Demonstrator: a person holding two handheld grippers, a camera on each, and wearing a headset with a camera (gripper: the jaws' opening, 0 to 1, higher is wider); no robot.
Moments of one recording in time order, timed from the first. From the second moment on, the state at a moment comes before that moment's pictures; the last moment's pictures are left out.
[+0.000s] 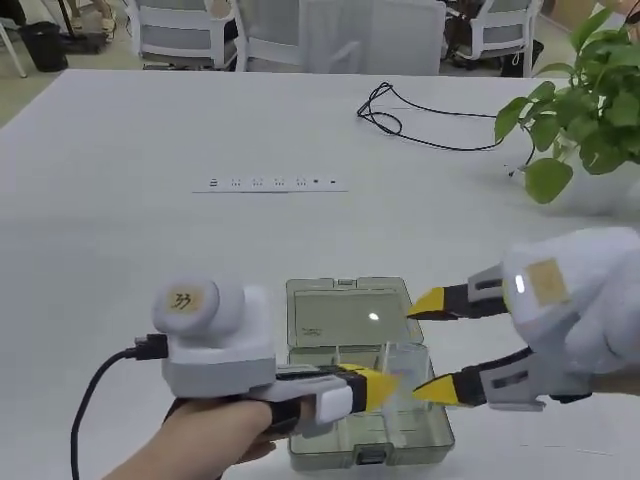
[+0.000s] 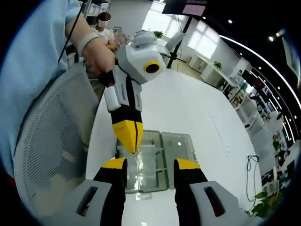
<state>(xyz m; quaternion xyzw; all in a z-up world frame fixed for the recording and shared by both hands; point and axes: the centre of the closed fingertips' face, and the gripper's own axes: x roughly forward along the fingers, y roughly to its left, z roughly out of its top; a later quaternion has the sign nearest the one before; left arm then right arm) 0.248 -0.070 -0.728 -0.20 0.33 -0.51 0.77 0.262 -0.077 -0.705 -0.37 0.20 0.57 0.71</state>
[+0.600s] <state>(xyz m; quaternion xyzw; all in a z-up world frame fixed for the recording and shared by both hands) 0.225 -0.060 -0.723 -0.04 0.24 -0.62 0.75 0.233 -0.071 -0.699 -0.29 0.28 0.66 0.63</state>
